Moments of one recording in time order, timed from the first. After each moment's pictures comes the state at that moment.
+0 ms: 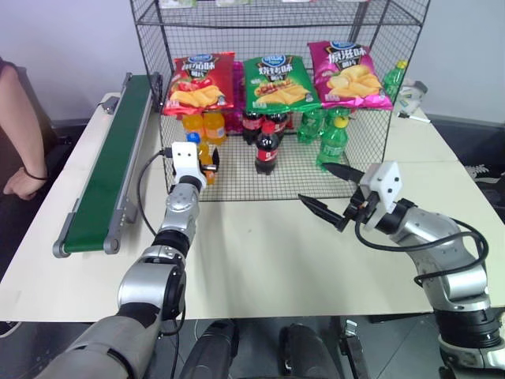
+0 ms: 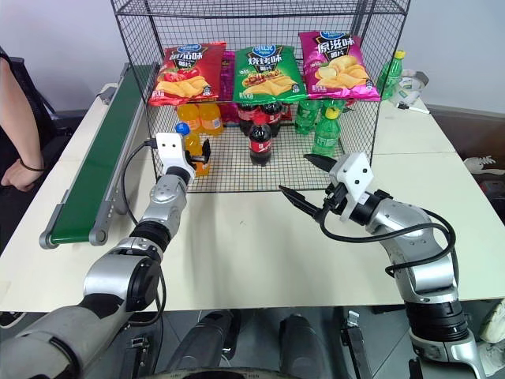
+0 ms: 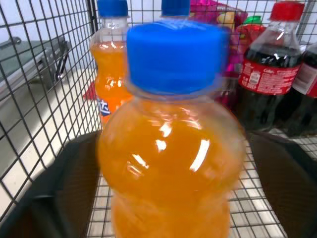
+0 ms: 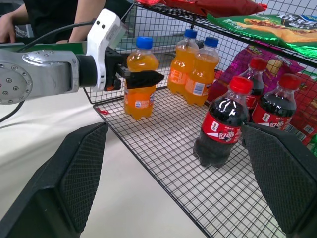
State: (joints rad) left arm -0.90 0.14 0.14 1.14 -0.10 -0.41 -0.07; right arm -0.23 -0.59 -0.09 -0.32 0.42 0.29 0.76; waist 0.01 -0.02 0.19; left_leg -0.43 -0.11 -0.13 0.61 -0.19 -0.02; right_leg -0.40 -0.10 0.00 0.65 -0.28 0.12
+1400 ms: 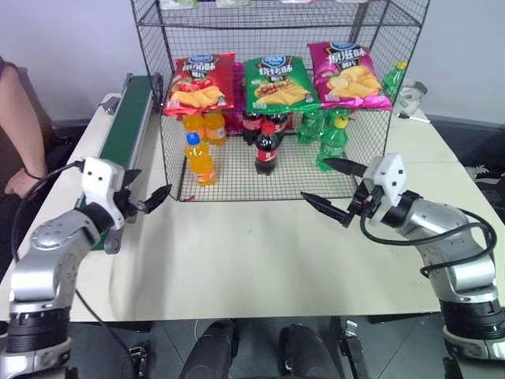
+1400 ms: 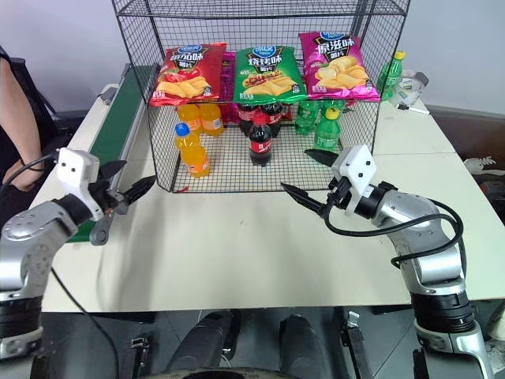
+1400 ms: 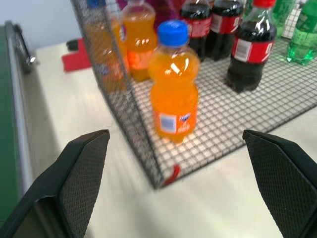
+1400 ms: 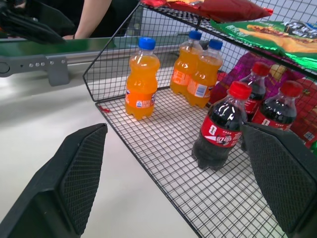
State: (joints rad) left arm -0.17 0.65 0.33 -0.21 -0.47 0.52 -0.62; right arm -0.28 -0.63 -0.10 -0.29 0.42 0.32 0.83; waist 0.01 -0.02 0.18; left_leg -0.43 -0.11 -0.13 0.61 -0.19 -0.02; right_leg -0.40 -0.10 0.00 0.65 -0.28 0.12
